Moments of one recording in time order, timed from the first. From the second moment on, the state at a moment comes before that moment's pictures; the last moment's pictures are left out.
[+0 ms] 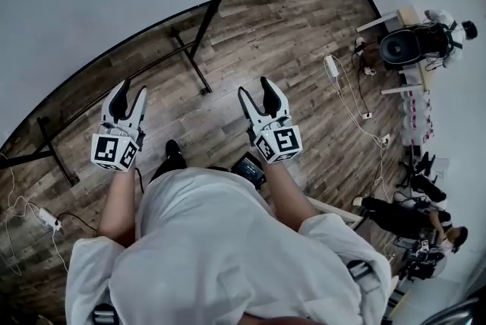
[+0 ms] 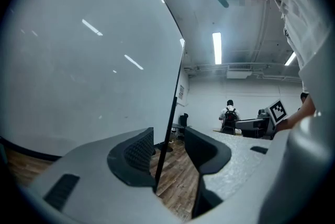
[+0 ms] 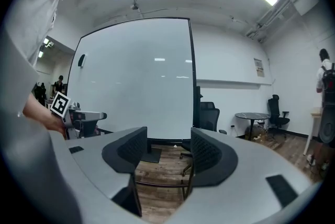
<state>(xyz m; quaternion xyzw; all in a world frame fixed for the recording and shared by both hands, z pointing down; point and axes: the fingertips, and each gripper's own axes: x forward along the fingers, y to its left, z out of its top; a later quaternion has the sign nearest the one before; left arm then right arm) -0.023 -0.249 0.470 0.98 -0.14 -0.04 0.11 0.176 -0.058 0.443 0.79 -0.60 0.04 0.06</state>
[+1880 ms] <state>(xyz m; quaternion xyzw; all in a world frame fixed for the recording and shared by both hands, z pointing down) 0.148 -0.229 0.436 0.83 -0.54 -0.06 0.09 0.467 -0.359 0.413 0.29 -0.96 0.05 -0.03</state>
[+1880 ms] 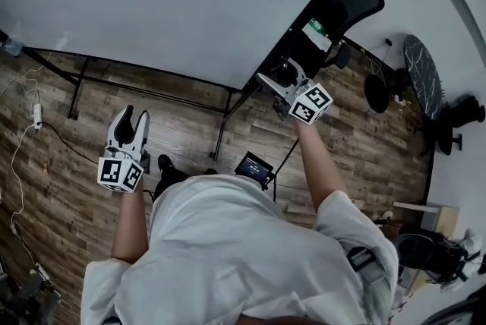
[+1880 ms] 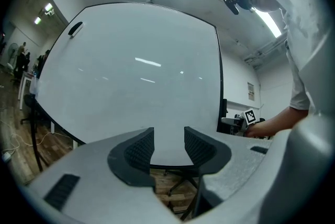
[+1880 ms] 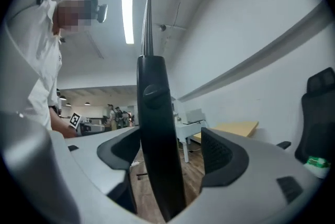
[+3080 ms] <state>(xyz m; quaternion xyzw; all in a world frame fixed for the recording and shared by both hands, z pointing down) 0.134 -0.184 0.431 0.81 -0.58 -0.08 0.08 0.436 -0.351 0.419 0.22 -0.98 0.00 0.04</state>
